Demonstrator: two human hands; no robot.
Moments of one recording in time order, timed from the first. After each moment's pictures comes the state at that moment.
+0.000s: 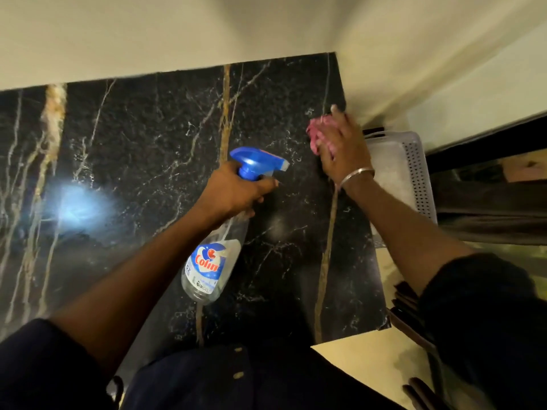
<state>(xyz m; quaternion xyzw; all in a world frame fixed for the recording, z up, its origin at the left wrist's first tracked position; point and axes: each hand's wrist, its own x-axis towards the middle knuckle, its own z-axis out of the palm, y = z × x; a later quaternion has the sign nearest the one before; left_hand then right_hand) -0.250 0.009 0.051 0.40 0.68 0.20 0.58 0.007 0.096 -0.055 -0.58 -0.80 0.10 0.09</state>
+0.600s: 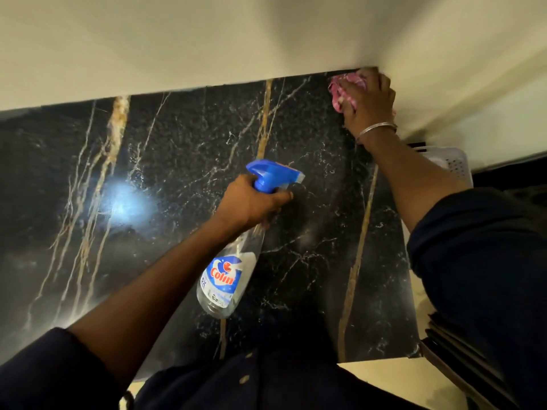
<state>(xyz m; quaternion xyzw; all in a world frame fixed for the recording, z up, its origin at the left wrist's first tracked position) -0.270 -0.004 0.066 0.38 0.72 0.20 0.54 -0.041 0.203 -0.041 -0.61 -0.78 0.10 0.05</state>
